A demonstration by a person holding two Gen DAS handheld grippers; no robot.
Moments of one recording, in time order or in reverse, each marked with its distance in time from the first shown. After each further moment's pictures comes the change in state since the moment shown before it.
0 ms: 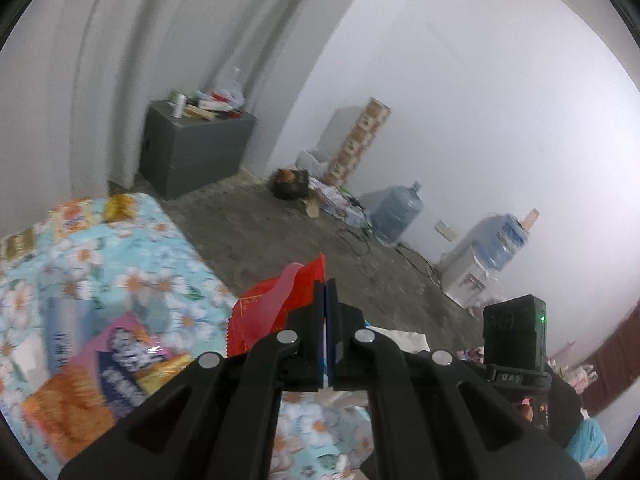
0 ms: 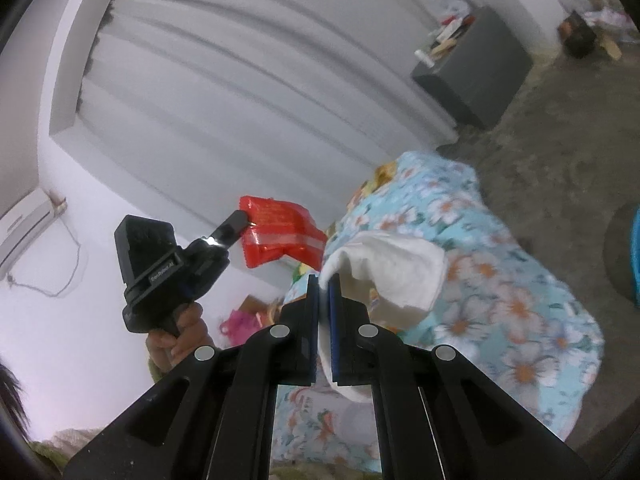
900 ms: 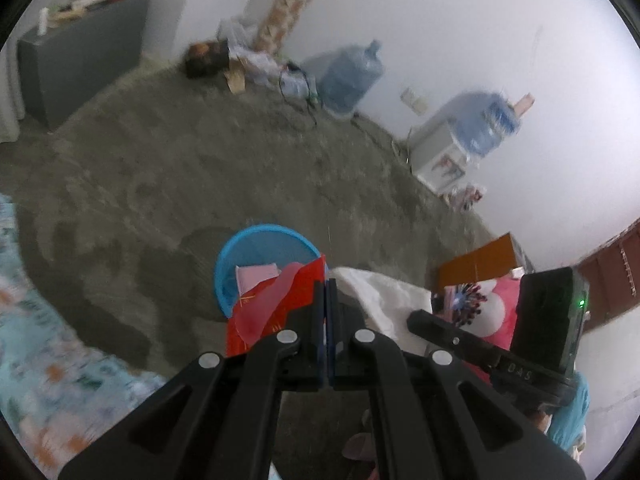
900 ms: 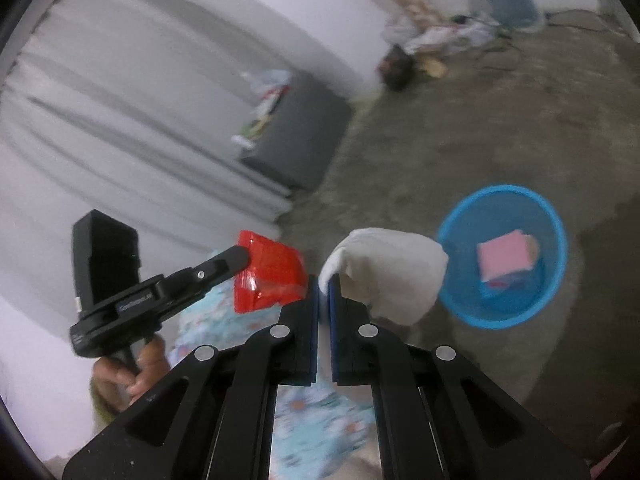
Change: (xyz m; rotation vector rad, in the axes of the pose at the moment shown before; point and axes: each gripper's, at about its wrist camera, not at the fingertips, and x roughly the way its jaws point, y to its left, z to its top) left arm 0.345 -0.131 -0.036 0.101 0.513 -0.141; right arm -0.107 -0.174 0.035 0.266 -0.258 -0.491
